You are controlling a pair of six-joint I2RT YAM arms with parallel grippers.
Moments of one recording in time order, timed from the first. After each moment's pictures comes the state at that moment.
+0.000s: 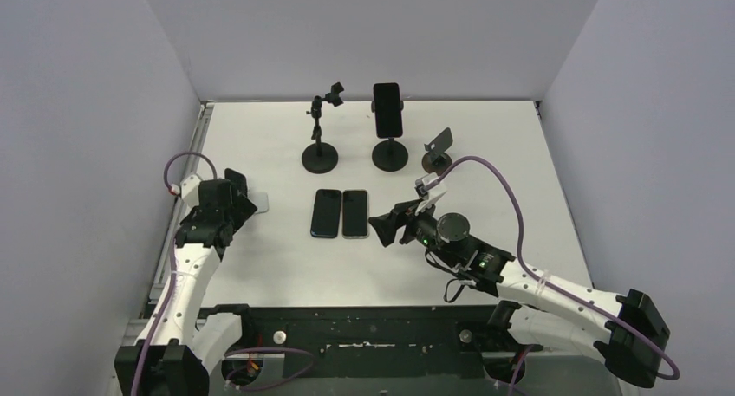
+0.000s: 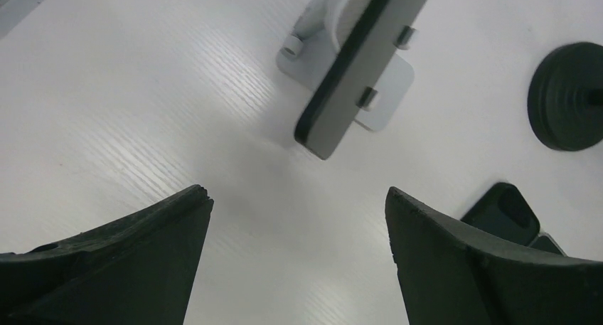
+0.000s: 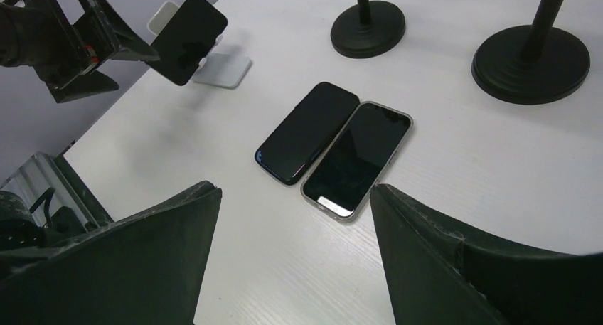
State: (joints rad) left arm -0.05 0.93 0.70 -0.60 -0.39 -0.76; right arm 0.93 0.94 0.53 0.26 0.19 0.36
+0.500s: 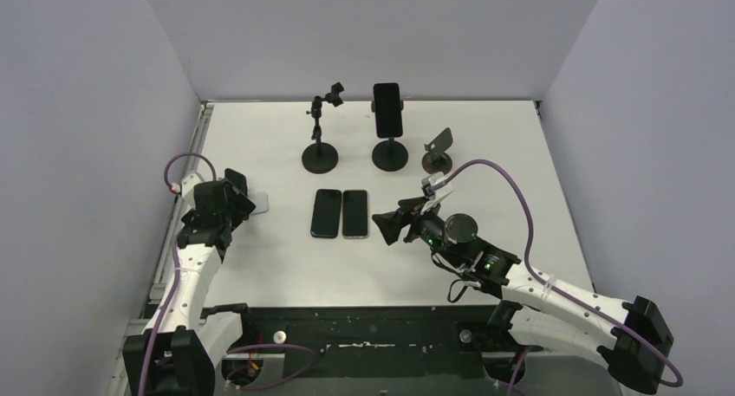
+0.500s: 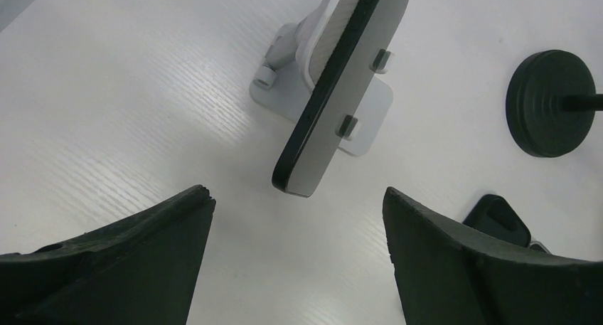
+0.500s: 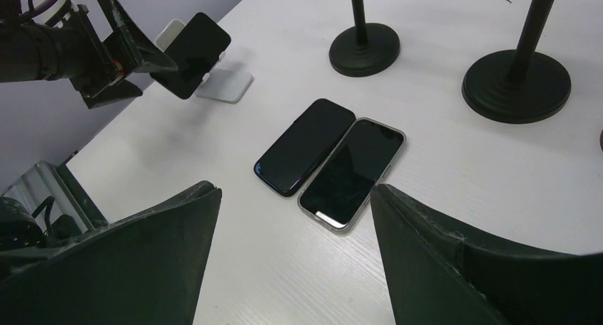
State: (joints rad) left arm 0.07 0.97 0.60 -0.37 -0.27 -0.66; right arm 0.91 0.91 0.52 0.28 0.17 0.33
